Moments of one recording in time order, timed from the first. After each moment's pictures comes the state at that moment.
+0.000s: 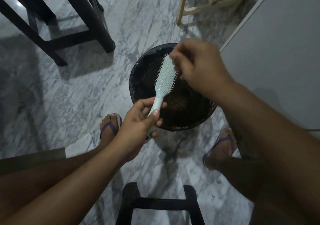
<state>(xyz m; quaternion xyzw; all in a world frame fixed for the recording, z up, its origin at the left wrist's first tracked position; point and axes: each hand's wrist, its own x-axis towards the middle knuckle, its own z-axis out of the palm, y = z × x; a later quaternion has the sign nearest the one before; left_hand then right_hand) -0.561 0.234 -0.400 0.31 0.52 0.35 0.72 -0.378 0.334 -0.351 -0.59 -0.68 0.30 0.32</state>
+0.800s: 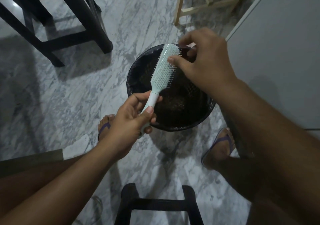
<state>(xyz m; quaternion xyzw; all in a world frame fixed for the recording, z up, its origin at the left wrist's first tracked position) -0.568 0.241 -0.394 0.36 0.51 0.37 0.69 -0.367 0.342 -0.351 -0.64 -0.70 0.17 0.26</state>
